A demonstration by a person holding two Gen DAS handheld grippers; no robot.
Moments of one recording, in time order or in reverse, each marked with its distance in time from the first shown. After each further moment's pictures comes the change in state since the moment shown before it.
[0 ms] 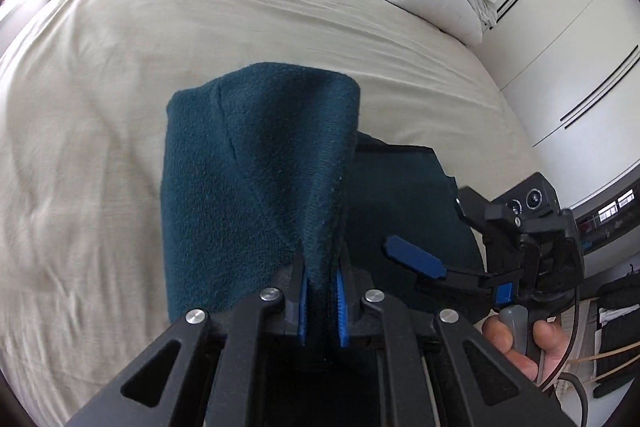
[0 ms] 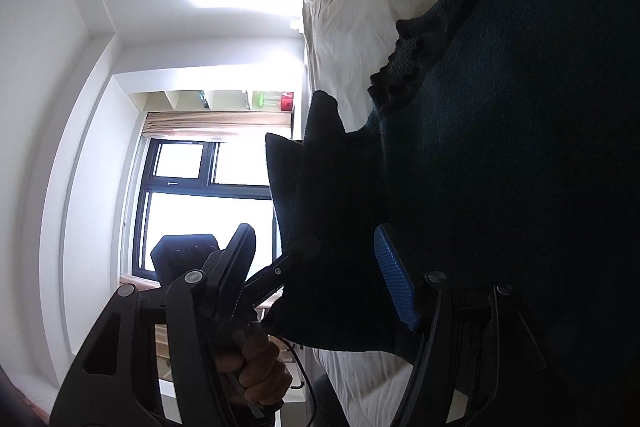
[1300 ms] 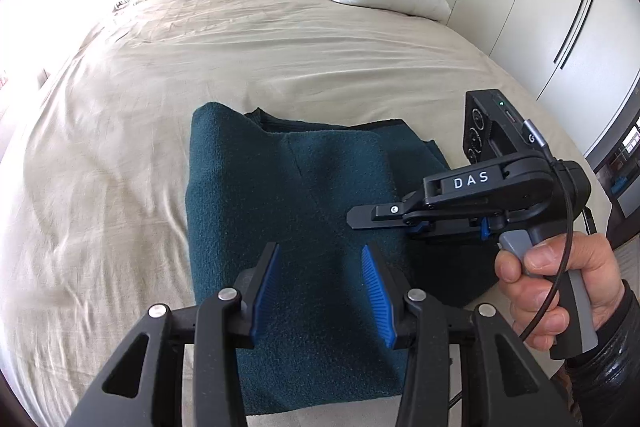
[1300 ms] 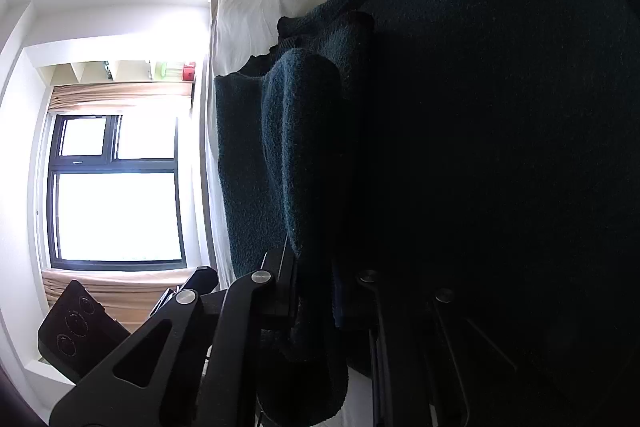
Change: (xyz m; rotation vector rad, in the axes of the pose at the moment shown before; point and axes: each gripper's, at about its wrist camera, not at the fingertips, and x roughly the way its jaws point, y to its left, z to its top) left arm -0.017 -0.041 -0.045 0.242 -0.106 0.133; right arm -0.025 -0.015 0.045 -0.016 0.130 -0.418
